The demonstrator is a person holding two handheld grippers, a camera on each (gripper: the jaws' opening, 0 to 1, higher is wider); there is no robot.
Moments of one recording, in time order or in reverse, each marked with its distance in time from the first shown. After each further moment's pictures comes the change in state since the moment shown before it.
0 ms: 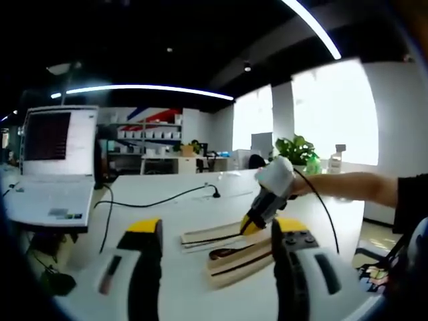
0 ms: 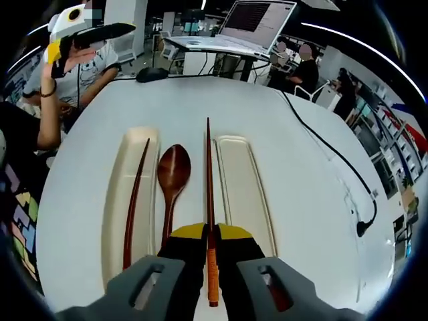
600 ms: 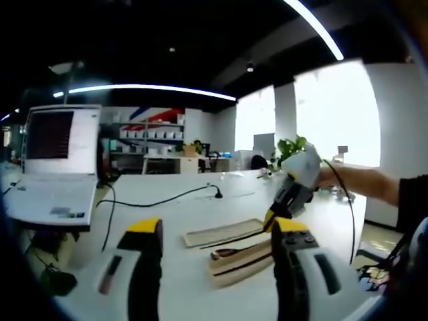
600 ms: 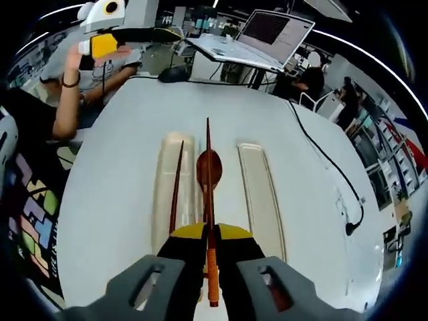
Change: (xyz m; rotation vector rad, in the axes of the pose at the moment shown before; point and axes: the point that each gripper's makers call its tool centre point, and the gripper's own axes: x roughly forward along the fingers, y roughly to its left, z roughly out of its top) left arm -0.001 0.003 0.001 -0.007 -0.003 0.014; right arm -0.042 0.047 -0.002 -0.033 0.010 0.014
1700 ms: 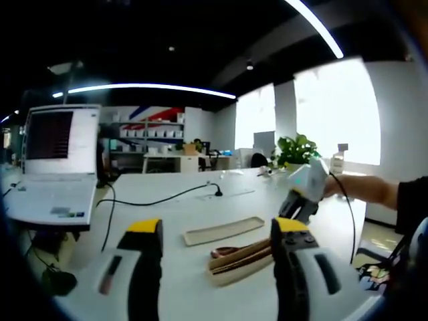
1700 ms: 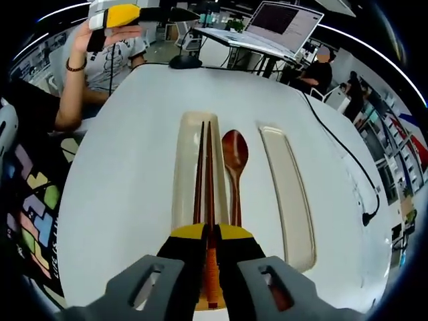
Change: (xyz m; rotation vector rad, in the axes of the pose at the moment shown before) left arm 0.001 -0.003 -0.004 0.006 0.011 0.001; right arm 0.021 0.023 -0.021 -0.006 0.045 0.031
